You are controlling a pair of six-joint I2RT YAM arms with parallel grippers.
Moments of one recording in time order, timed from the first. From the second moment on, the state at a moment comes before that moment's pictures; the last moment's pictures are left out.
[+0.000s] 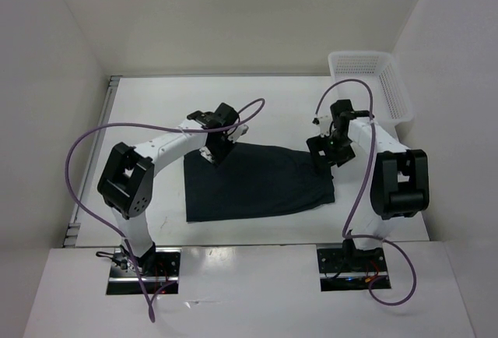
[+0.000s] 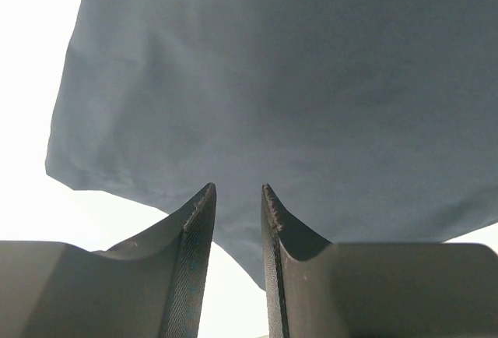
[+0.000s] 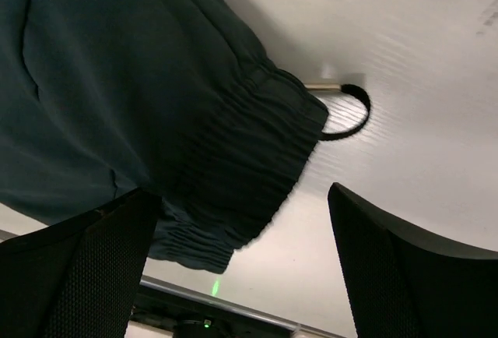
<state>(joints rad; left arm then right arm) -0.57 1.81 1.40 -0.87 -0.08 0.07 0.07 1.66 1.15 -0.87 -0.16 -0.26</state>
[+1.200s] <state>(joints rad) -0.46 1.88 1.41 -0.83 -0.03 0.07 0.13 1.76 1.29 -0.96 -0.05 -0.28</state>
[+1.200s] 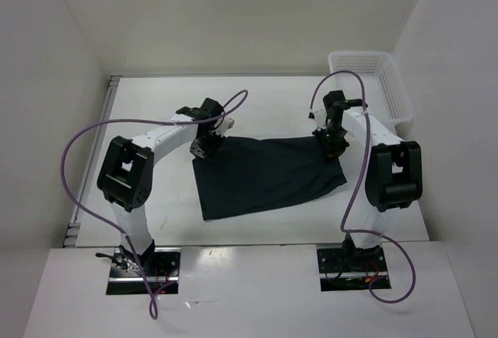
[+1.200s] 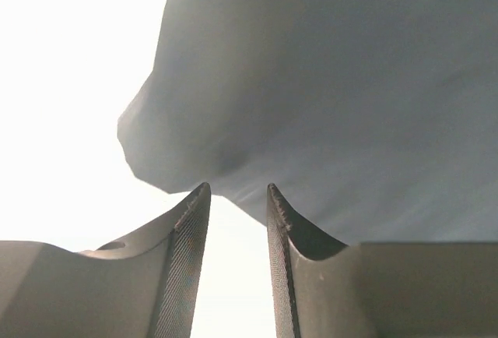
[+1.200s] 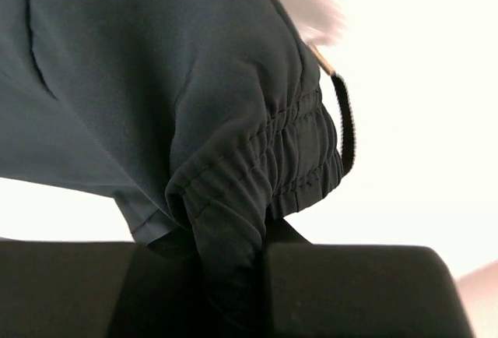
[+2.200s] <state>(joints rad) -0.46 2.16 1.66 -0.80 0.15 0.07 0.44 1.77 1.72 -1.04 0.23 0.00</state>
